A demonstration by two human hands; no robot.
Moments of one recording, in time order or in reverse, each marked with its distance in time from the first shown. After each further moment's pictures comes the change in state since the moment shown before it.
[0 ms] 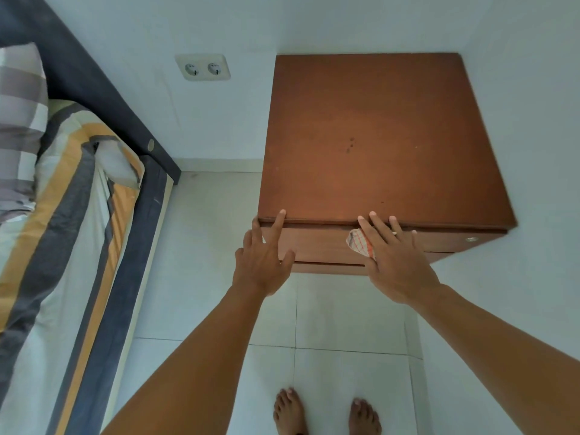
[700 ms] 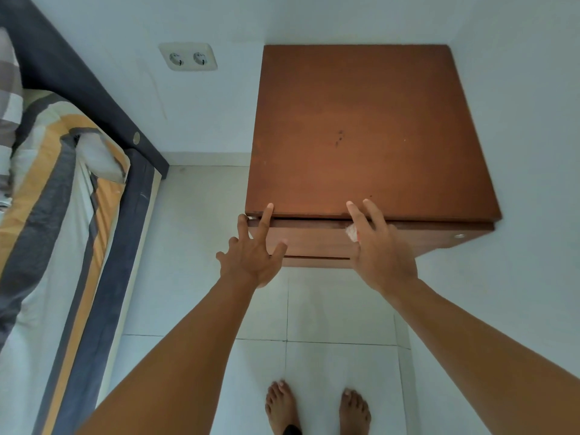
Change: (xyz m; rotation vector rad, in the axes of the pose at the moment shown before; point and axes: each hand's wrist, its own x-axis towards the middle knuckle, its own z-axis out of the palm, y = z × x) left_hand 0.002 0.011 -0.010 0.096 -0.143 -0.143; right_hand 0.000 -0.016 0.002 0.053 0.348 0.037
